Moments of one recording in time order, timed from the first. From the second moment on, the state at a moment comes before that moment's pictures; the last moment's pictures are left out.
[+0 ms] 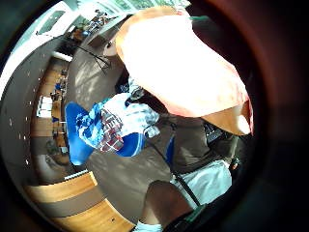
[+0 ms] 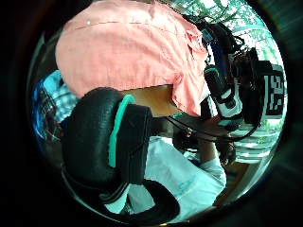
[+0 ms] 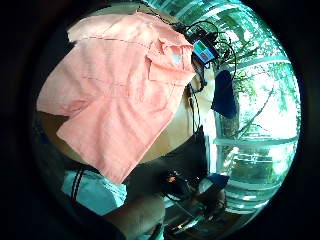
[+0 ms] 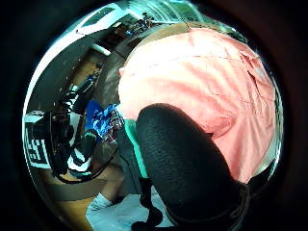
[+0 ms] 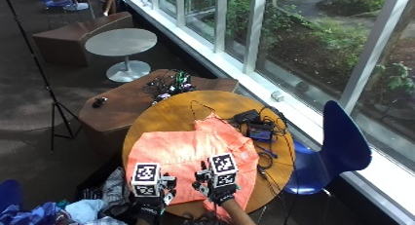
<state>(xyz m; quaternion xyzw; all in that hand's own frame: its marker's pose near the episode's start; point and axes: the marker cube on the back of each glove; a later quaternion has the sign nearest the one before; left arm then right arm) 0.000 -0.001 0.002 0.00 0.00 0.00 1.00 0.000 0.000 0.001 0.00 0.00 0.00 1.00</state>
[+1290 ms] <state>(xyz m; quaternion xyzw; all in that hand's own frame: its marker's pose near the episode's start) -0.019 -0.015 0.087 -0.10 -0.01 -0.02 0.99 0.079 0.042 0.078 -0.14 0.00 0.06 0.99</state>
